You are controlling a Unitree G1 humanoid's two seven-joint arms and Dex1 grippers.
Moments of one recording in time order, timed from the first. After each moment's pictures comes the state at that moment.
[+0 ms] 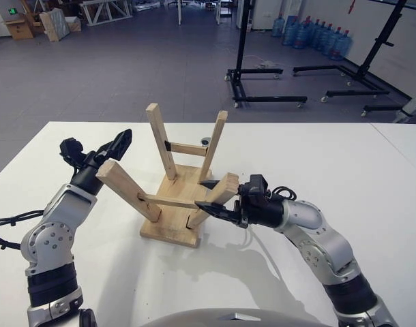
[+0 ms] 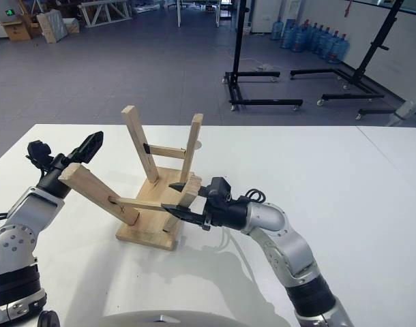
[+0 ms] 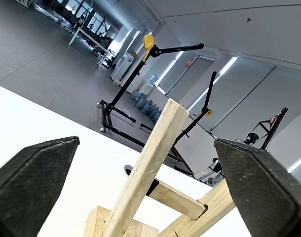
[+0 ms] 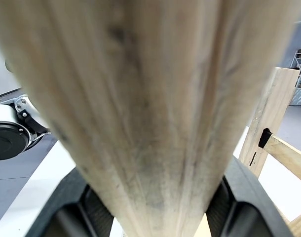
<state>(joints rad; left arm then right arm) -0.16 0.33 0.44 -0.27 -1.09 0.67 -0.13 -0.11 -0.40 0.26 -0.41 0.53 0.24 0.85</state>
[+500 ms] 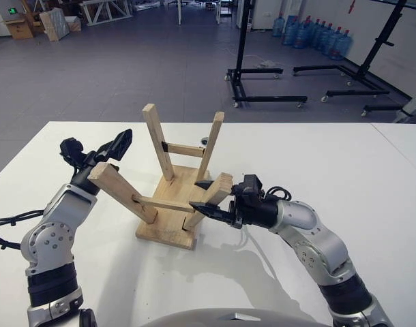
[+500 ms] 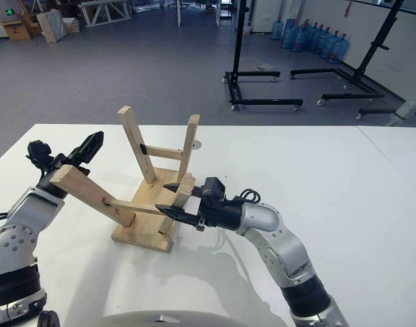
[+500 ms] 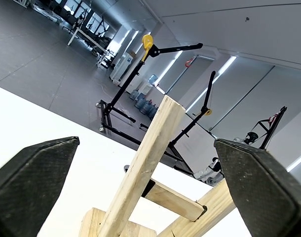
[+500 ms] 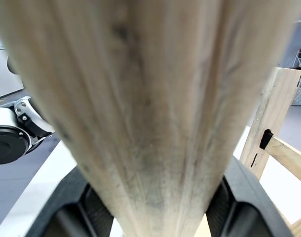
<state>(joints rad) -0.16 0.33 0.44 -0.27 -1.08 0.67 -0.14 -0.12 -0.38 0.29 -0.42 0.49 0.25 0.85</state>
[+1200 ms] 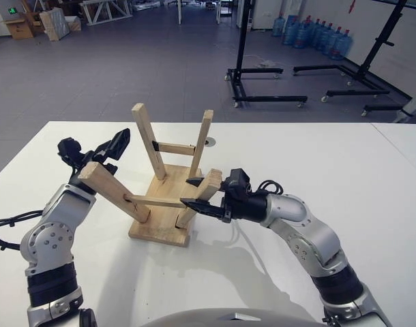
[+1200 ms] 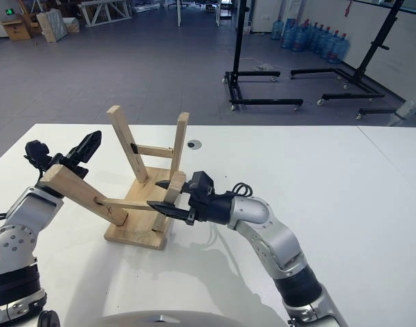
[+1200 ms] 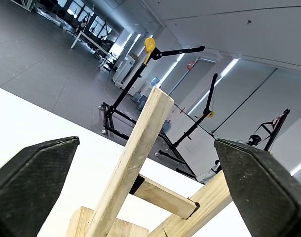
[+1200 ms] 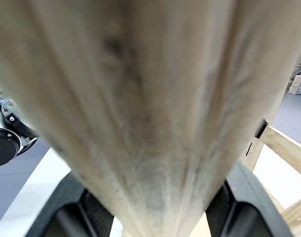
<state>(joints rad) -0.16 0.33 0.44 -0.26 -1.07 0.66 -0.14 -0.21 -0.35 0.33 -0.42 0.47 0.38 0.78</state>
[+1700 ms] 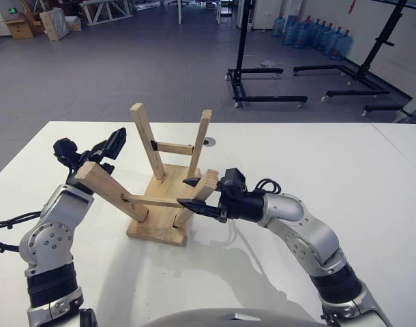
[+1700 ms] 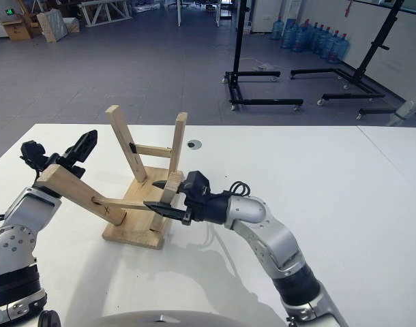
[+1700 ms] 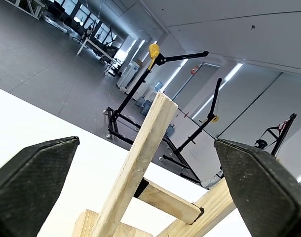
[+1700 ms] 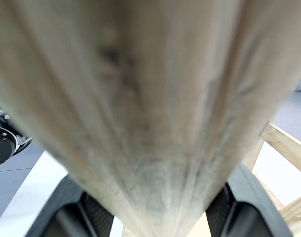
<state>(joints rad) -0.16 0.32 0.45 -0.26 -1.05 0.64 -0.14 -0.22 -0.33 0.35 -0.44 0.47 0.44 0.74</state>
